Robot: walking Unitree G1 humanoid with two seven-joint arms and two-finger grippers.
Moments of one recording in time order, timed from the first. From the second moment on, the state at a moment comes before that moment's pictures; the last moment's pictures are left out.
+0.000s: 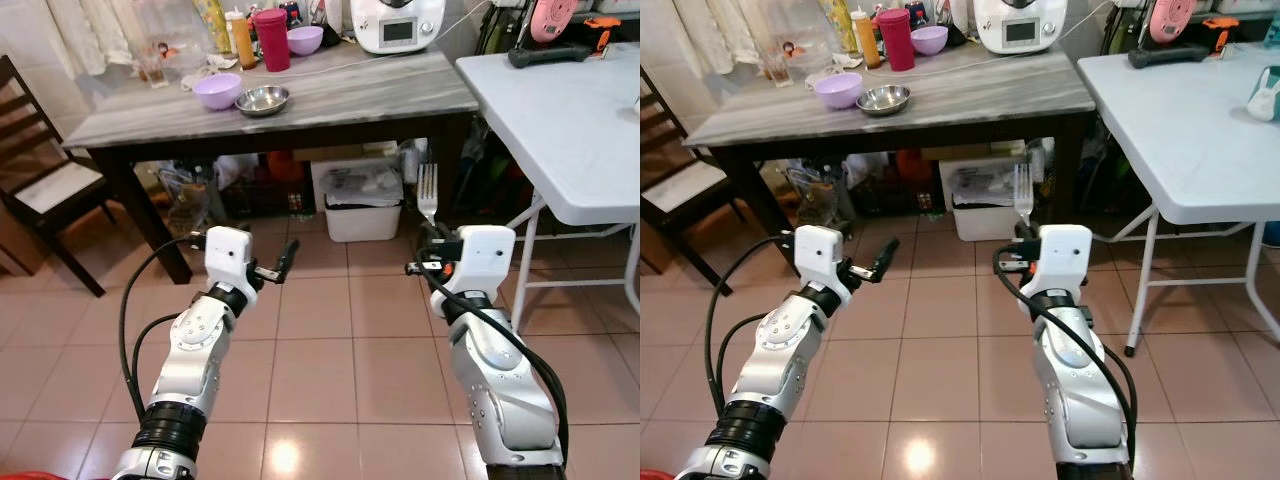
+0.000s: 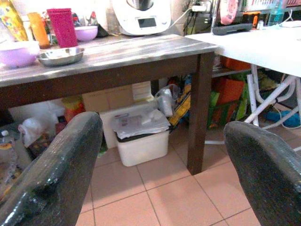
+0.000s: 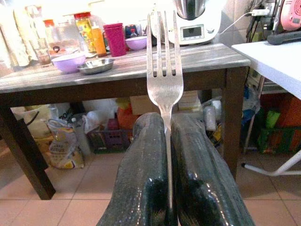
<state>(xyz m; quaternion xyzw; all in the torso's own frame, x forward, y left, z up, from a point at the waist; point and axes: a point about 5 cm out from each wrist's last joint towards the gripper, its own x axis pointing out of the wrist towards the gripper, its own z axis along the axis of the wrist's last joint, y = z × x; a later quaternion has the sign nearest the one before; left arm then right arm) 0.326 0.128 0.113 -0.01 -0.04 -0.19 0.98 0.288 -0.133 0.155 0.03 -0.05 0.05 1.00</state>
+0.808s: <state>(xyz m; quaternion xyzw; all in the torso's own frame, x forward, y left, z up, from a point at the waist) 0.322 0.113 0.111 -0.03 -0.04 -0.21 0.98 0.288 -0.135 0.159 0.02 -0.06 0.04 1.00</state>
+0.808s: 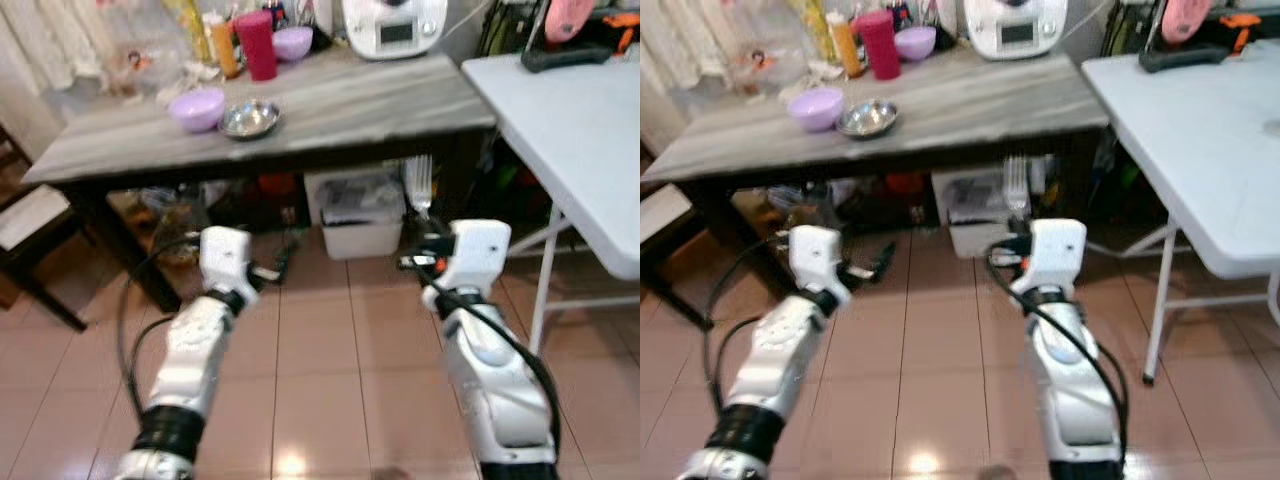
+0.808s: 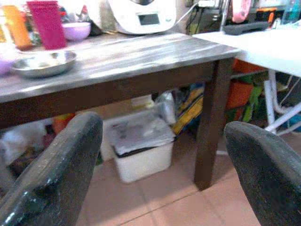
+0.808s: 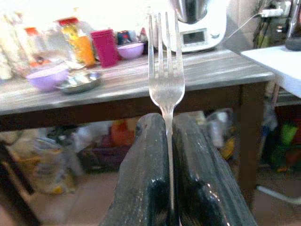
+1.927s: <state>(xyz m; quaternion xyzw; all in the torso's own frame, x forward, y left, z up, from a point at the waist) 0.319 0.122 0.111 -0.02 -0.03 -0.21 0.98 0.288 -0.130 0.157 0.04 -0.06 0.03 1.00</state>
